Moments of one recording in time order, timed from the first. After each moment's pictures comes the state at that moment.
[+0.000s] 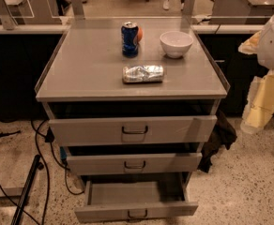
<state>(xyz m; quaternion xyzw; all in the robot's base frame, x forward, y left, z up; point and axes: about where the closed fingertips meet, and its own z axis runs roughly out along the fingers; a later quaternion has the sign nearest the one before) 0.438 -0.217 0.976 -0.60 0.78 -0.03 0.16</state>
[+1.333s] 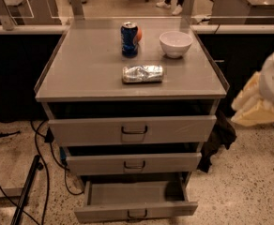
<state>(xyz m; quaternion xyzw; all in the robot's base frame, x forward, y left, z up) 0.421 -0.225 0.931 -0.59 0.79 -0.01 0.18</state>
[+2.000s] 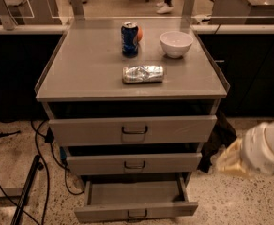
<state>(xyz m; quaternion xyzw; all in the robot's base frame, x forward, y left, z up) 0.394 -0.231 0.773 -0.56 0.80 0.07 0.20</state>
